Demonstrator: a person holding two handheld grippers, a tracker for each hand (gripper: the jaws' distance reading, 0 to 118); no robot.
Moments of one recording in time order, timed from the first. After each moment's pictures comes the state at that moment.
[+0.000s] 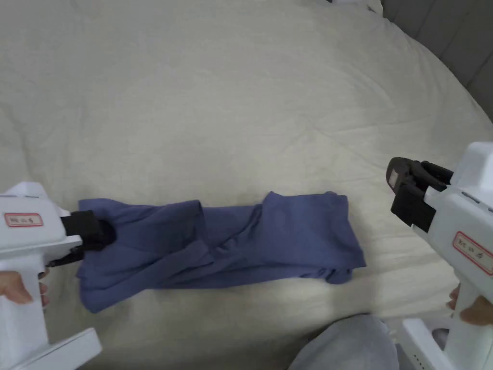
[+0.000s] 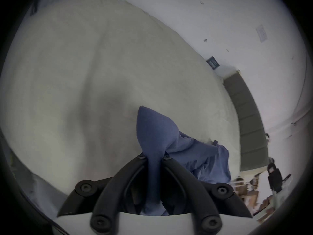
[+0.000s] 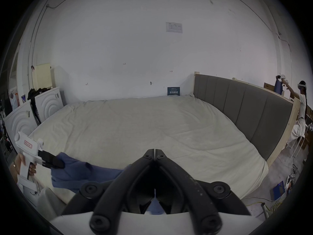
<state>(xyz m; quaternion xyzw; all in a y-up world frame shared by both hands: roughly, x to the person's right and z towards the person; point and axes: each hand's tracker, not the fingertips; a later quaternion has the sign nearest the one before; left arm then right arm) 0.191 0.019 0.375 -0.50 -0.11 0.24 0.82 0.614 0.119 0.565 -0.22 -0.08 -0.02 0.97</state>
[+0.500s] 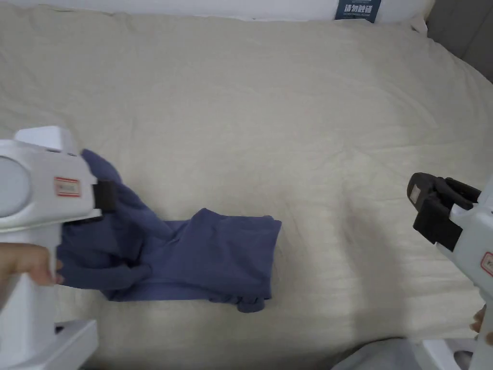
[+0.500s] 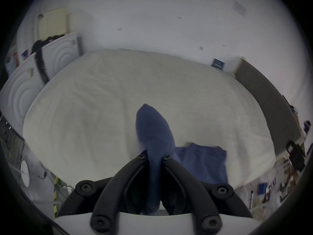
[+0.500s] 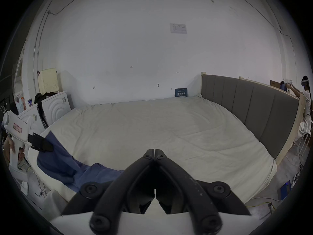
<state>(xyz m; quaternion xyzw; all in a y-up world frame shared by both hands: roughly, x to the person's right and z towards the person) 0.233 0.111 0.421 -0.42 -0.08 0.04 0.90 0.600 0.117 0.563 -0.20 -0.04 -0.04 0.98</state>
